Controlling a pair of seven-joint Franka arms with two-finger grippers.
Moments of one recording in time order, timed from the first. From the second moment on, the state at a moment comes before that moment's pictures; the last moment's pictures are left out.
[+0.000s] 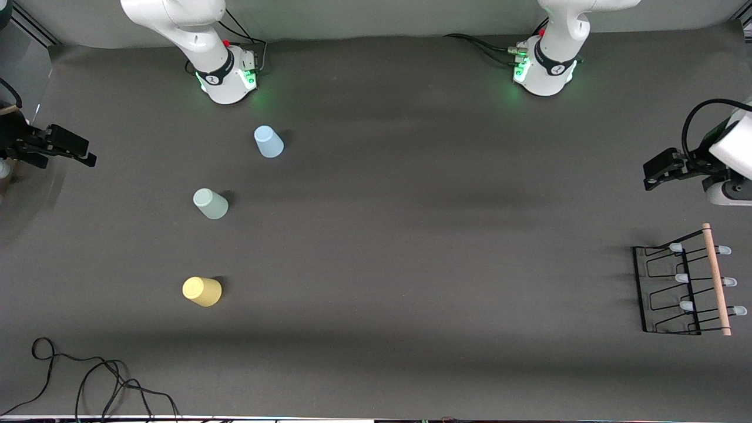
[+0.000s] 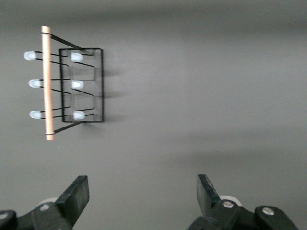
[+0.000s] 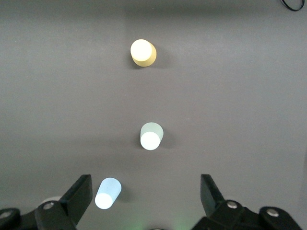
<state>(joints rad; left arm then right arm) -0.03 0.07 -0.01 -1.54 0.06 1.64 0.01 0.00 -0.05 -0.05 -1.61 0.02 1.52 -0.03</state>
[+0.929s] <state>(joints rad) 0.25 0.61 0.00 -1.33 0.12 1.93 0.28 0.00 -0.05 -0.05 -1.61 0.01 1.52 -0.08</state>
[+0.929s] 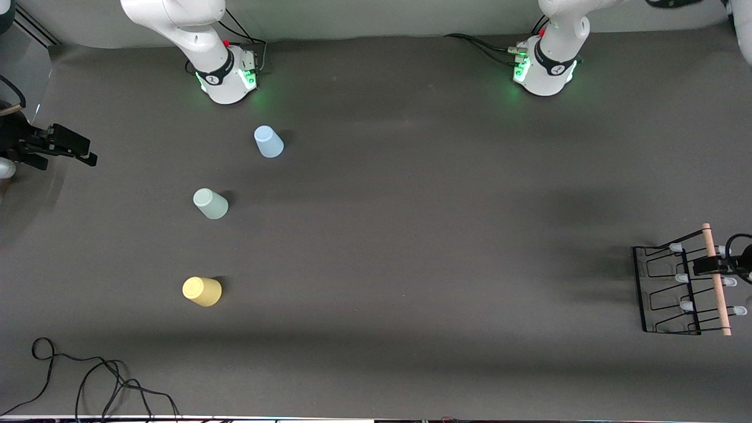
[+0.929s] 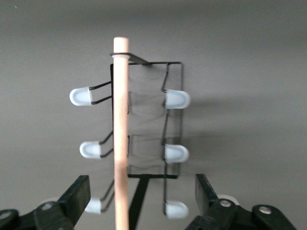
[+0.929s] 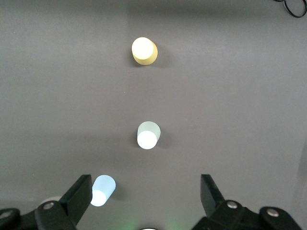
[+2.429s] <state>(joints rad) 0.13 0.67 -0.03 -1.26 0.22 1.89 0.05 0.00 -0.05 -0.05 -1.61 0.01 1.53 -0.08</state>
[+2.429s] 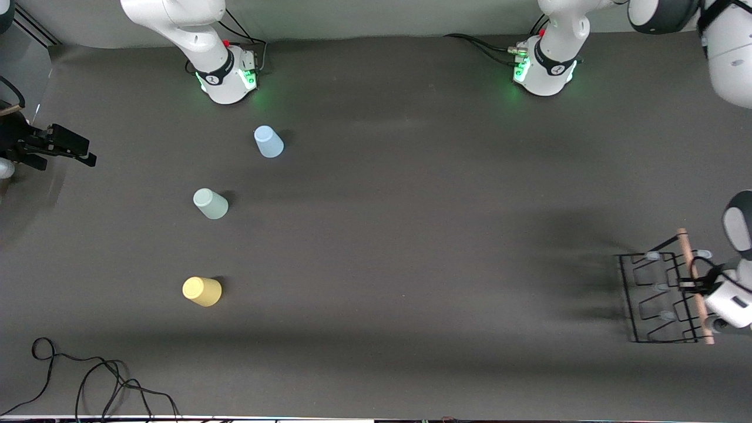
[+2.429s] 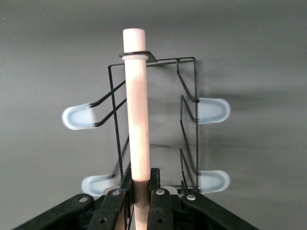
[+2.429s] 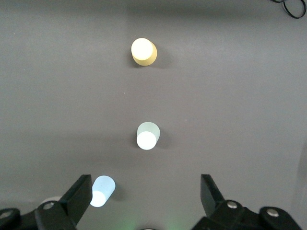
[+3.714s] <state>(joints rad) -0.63 0.63 -0.08 -1.17 0.06 1.59 -0.70 0.00 -0.05 -0.05 -1.61 0.01 1.53 -0.08</state>
